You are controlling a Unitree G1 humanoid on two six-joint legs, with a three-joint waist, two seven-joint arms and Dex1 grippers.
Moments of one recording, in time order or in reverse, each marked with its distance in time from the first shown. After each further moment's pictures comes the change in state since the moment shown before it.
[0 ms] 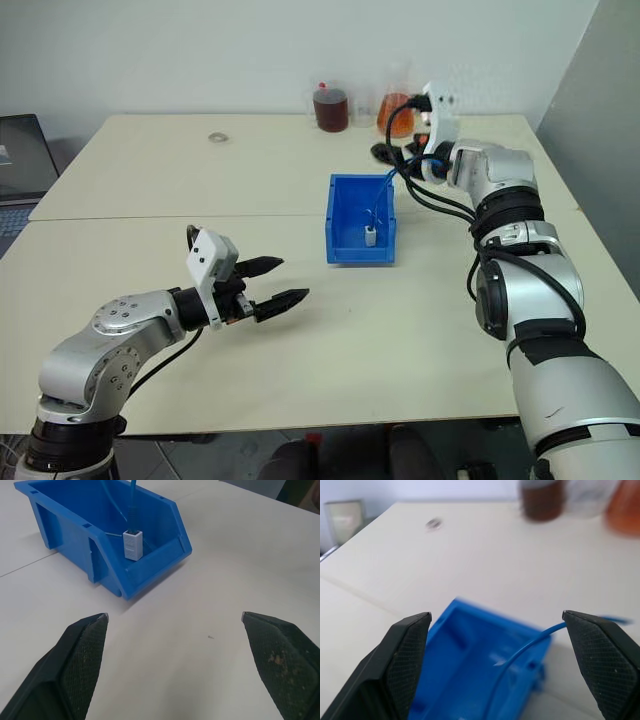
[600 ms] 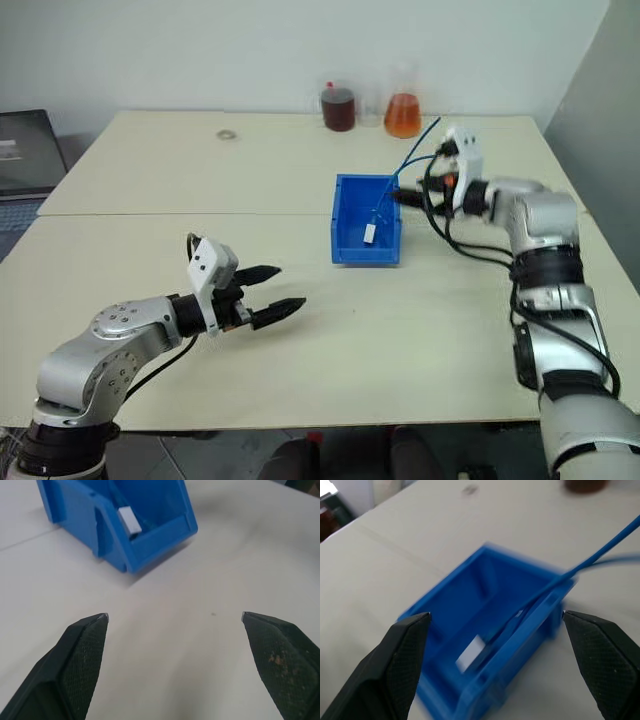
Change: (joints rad) left arm 0.050 0.058 0.001 0.001 -0.015 -0.009 -0.021; right arm 0.495 -0.241 0.191 -0.761 0.149 0.403 0.422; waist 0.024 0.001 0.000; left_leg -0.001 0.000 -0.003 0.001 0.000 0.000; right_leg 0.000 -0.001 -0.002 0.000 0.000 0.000
